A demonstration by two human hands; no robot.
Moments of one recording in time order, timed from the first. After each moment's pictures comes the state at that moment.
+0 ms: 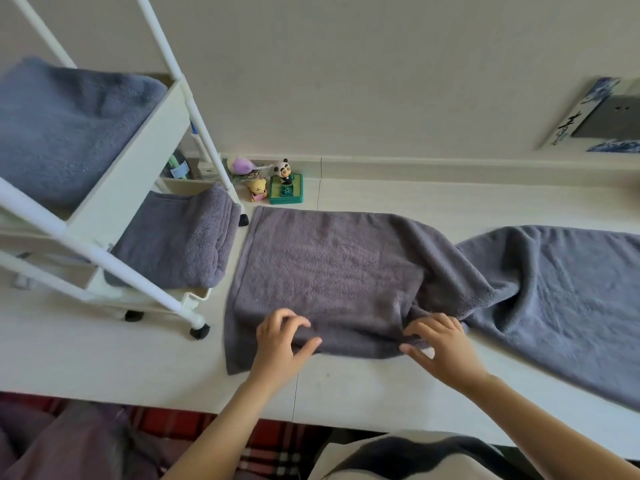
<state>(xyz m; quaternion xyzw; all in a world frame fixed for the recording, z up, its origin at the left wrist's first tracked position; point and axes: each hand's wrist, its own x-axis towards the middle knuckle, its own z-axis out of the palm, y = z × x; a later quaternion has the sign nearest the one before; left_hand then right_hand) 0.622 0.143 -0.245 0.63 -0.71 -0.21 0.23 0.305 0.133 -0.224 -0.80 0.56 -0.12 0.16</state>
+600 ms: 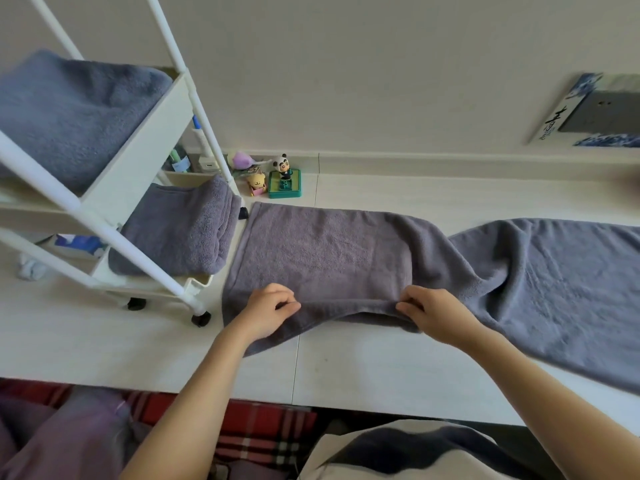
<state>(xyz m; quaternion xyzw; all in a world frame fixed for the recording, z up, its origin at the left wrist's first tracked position) 0.644 0.108 -0.199 0.64 -0.68 -0.33 0.13 0.330 0.116 -0.152 -0.74 0.60 -0.06 0.29</state>
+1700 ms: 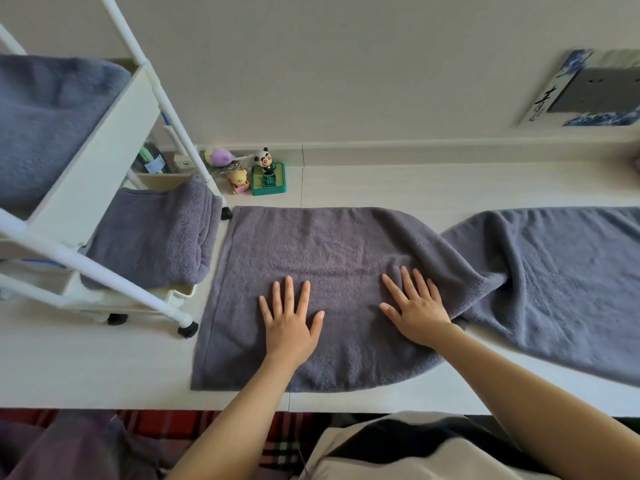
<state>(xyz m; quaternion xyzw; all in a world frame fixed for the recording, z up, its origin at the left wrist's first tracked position) 0.583 0.125 -0.257 0.70 -0.70 -0.13 -0.03 0.333 0.103 -0.239 -0.73 0.66 0.11 0.16</state>
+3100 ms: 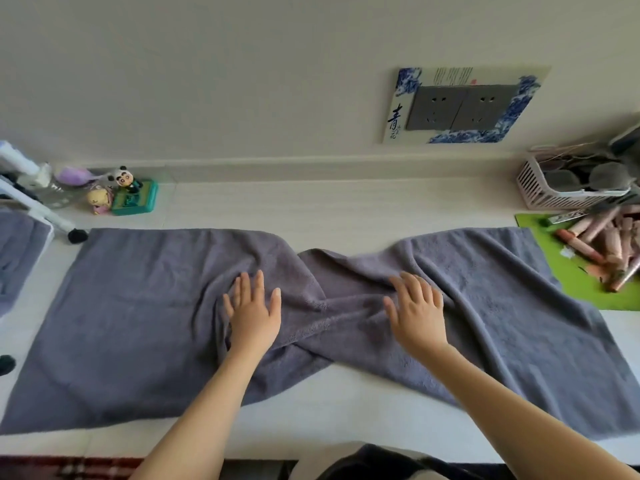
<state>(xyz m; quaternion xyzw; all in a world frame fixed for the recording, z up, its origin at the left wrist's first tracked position) 0.314 0.063 -0.232 0.77 -0.60 -0.19 0.04 0.037 0.081 -0.230 -0.70 0.70 -0.11 0.04</state>
